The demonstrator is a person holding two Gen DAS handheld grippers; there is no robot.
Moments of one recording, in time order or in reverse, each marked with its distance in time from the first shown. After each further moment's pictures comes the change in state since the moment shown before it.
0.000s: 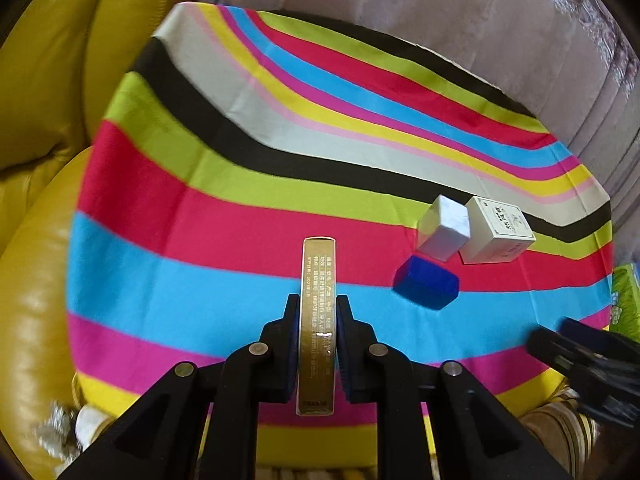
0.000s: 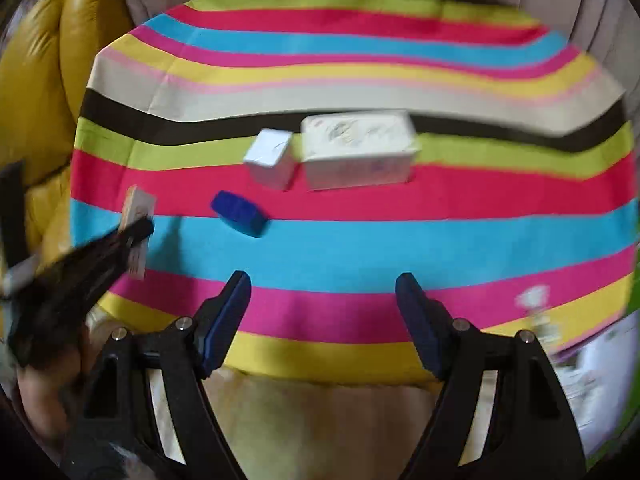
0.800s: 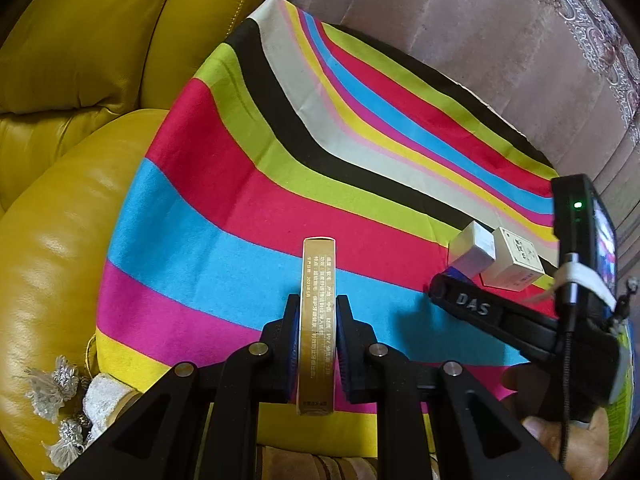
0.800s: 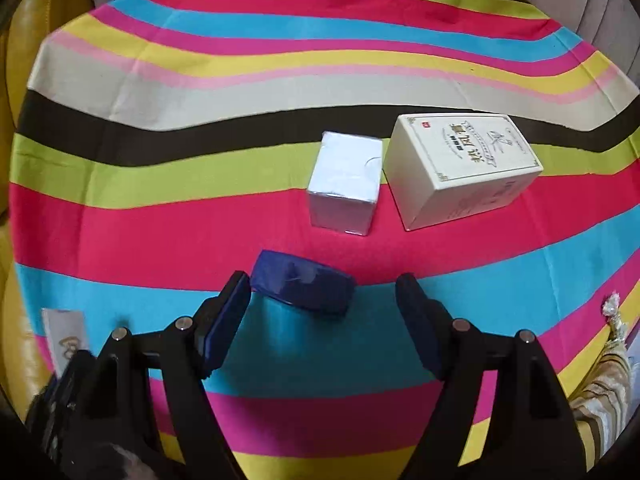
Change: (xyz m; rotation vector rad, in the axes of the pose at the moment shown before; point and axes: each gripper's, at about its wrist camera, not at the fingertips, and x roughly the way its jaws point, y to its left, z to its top) left arm -0.016 0.045 -0.022 -0.158 -0.072 -0.006; right arm 0.077 0.065 0.028 0.046 -0.004 -0.140
